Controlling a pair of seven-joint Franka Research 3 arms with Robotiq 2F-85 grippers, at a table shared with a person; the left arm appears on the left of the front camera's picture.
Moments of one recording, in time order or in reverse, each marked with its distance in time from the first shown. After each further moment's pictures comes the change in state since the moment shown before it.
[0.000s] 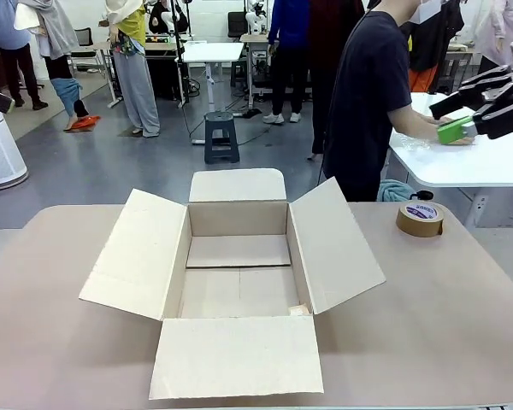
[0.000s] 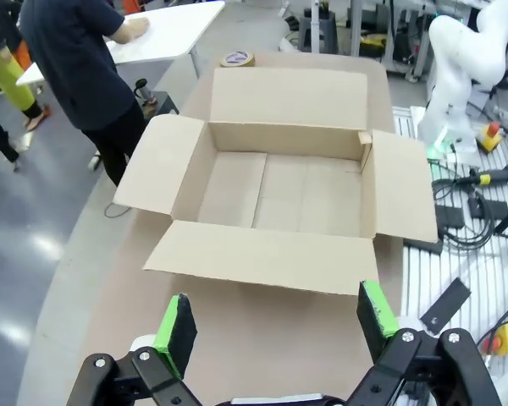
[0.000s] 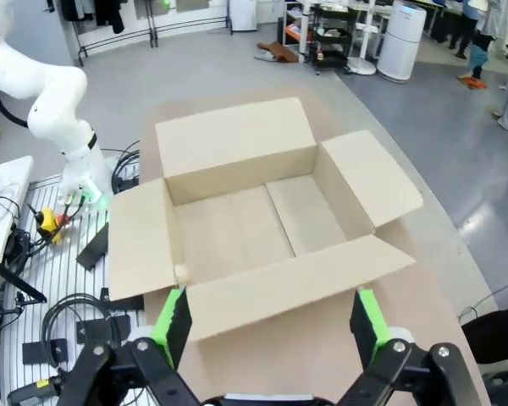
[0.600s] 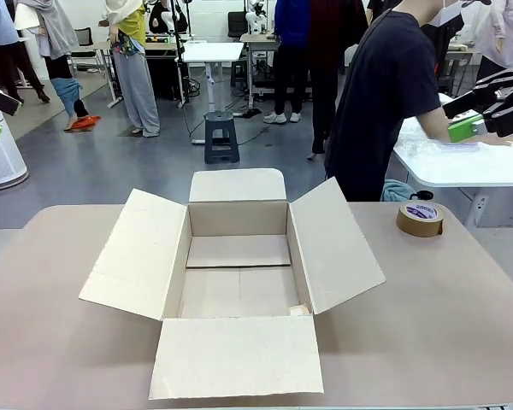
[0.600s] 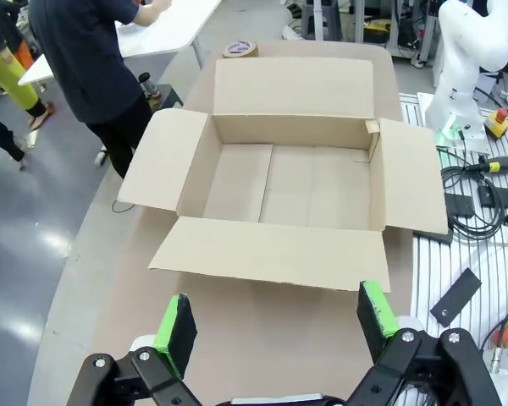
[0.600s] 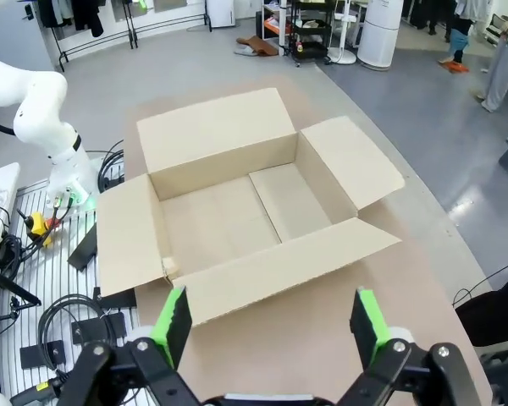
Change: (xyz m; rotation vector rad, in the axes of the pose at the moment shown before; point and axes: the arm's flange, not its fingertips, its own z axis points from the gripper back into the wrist) left arm 0.003 -0.001 -0.008 0.016 0.029 -0.014; right arm -0.004 -0.002 0.008 -0.040 0.017 -0.037
